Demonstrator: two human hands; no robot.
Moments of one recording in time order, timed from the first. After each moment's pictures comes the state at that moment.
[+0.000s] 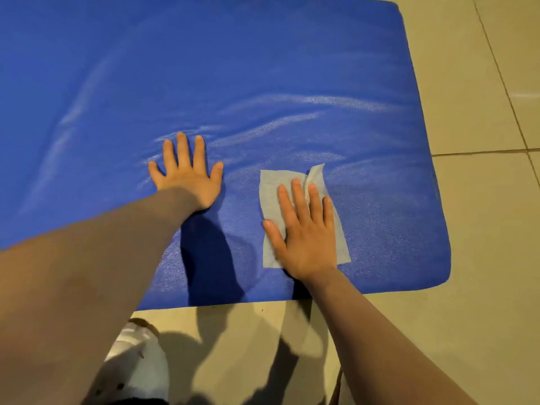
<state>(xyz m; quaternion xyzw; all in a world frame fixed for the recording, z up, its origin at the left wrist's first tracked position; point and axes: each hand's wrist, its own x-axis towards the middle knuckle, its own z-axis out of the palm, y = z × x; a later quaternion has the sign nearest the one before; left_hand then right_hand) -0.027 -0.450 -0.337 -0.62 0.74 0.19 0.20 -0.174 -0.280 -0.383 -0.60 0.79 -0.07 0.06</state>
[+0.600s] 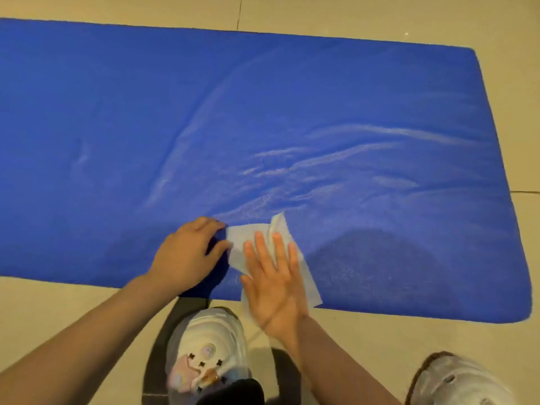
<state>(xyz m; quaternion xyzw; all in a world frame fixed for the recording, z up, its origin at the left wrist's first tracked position) 0.150 -0.391 -0.292 -0.52 0.80 0.26 0.12 0.001 -0.281 -0.374 -0.72 0.68 -0.04 0.08</state>
